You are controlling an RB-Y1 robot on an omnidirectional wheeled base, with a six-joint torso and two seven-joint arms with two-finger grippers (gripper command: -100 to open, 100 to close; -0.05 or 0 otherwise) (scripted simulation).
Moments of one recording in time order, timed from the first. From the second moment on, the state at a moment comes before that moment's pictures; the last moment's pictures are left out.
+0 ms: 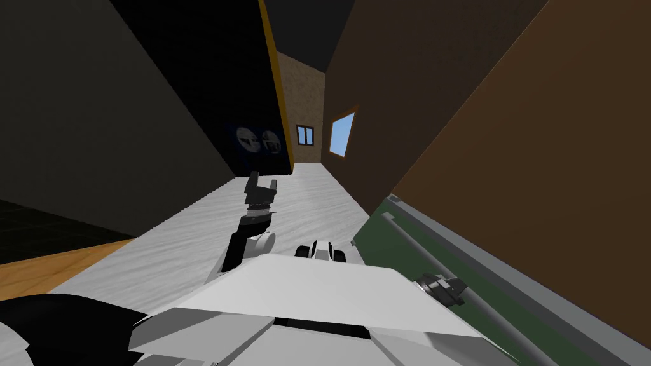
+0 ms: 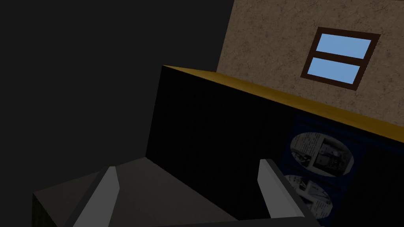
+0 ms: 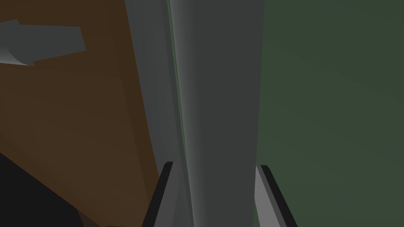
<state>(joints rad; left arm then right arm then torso) 0.50 0.01 0.05 -2.34 0.07 -0.42 0.08 0.33 -0.23 -0.12 -0.97 2.08 1.49 0.36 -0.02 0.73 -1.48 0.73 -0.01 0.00</state>
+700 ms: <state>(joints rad) 0.50 0.01 0.05 -2.34 0.07 -0.42 0.08 0.46 -0.18 -0.05 -1.01 2.17 1.56 0.26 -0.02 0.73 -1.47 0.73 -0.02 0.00</state>
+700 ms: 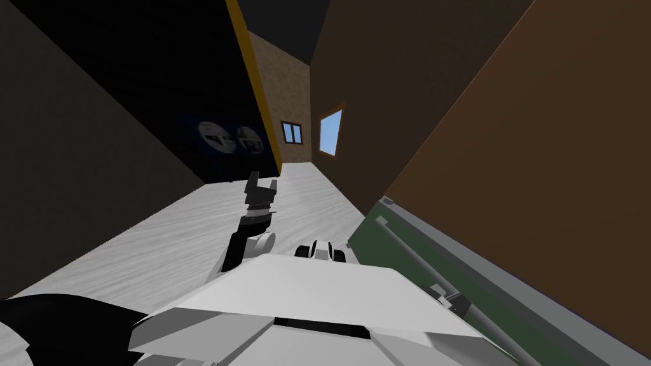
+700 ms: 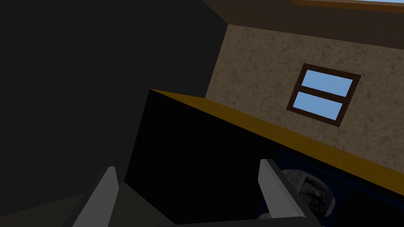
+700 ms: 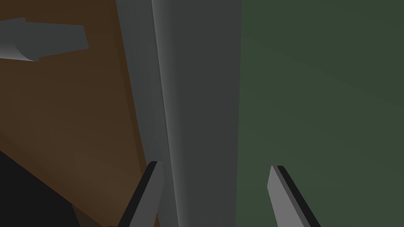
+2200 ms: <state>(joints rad) 0.49 0.01 0.05 -2.34 0.07 -0.42 0.08 0.63 -0.20 -0.02 -1.17 2.21 1.53 0.22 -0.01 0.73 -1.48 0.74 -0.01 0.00</state>
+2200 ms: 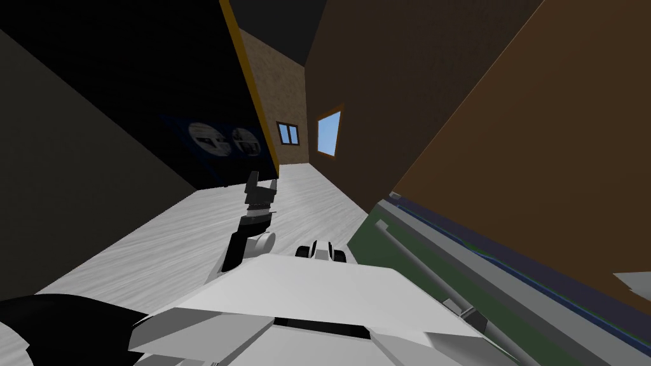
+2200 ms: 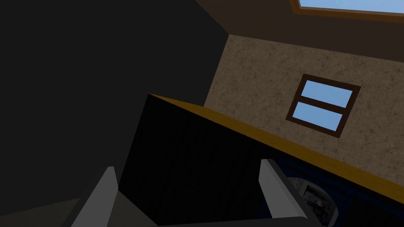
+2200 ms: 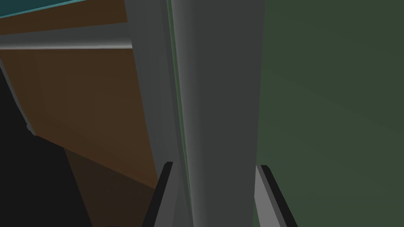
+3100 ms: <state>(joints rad) 0.49 0.01 0.05 -2.34 0.07 -0.42 0.08 0.71 -0.19 0.00 -1.24 2.24 1.53 0.21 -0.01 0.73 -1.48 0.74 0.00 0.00</state>
